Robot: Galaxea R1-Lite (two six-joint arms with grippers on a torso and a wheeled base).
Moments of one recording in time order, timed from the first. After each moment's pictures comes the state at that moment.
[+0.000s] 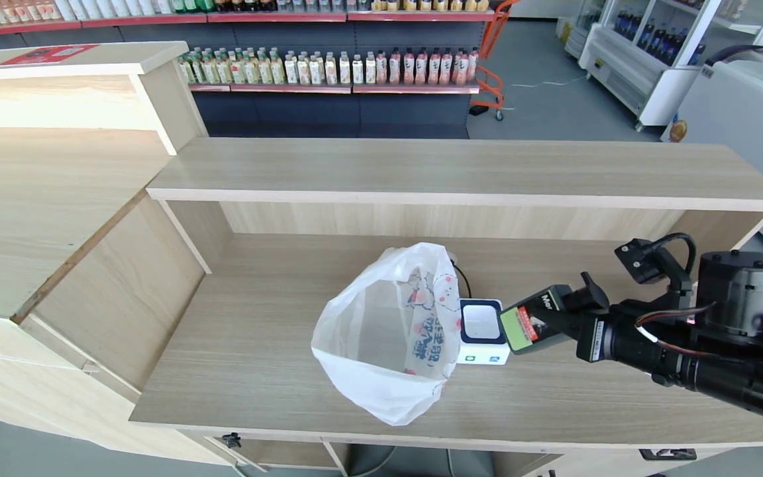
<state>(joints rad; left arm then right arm) 0.00 0.00 0.00 0.00 0.01 0.00 0.32 1.61 -0.47 -0.84 0.21 0.20</state>
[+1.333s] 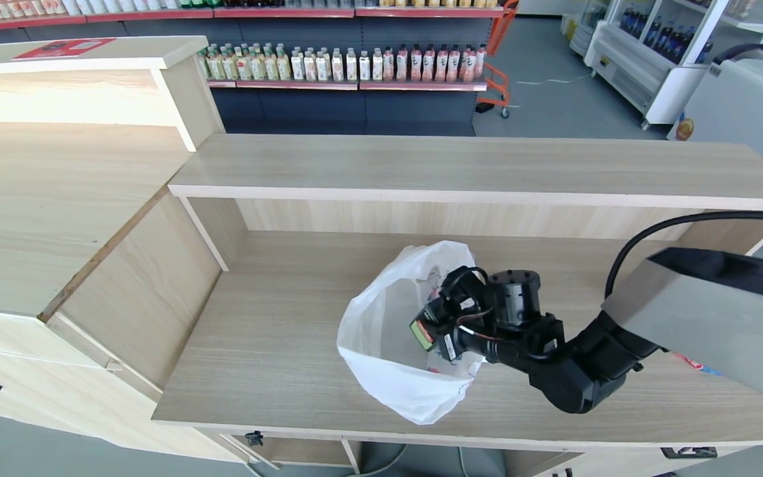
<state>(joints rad) 0.00 0.00 0.00 0.00 0.01 0.00 0.52 2.27 -0.96 -0.94 0.09 -0.16</state>
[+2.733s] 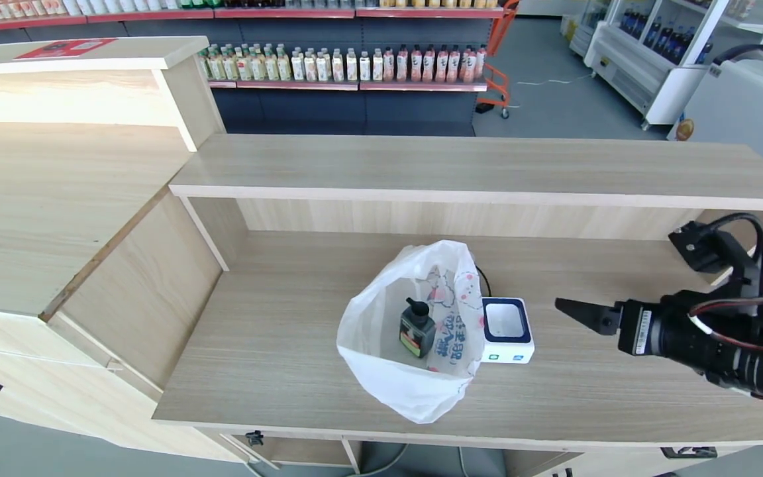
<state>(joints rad) 0.00 0.00 0.00 0.00 0.01 0.00 0.30 1.37 -0.49 -0.54 0.03 0.21</state>
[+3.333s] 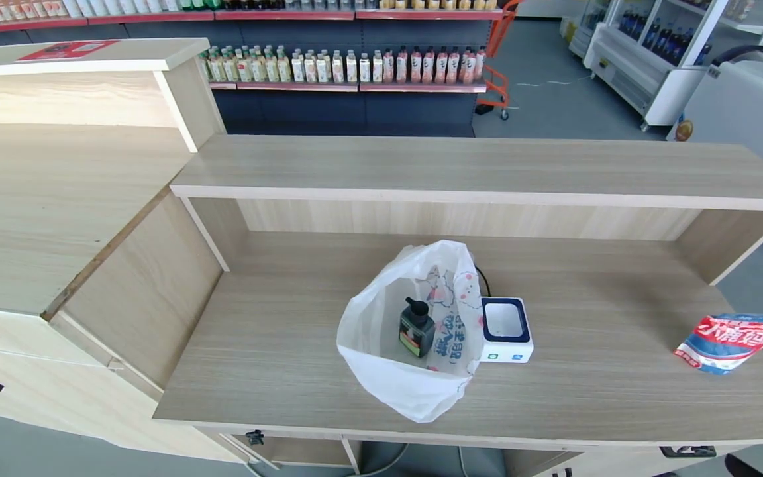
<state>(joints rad) 0.00 0.00 0.00 0.00 0.01 0.00 0.05 0.57 -0.06 -0.22 0.00 0.10</state>
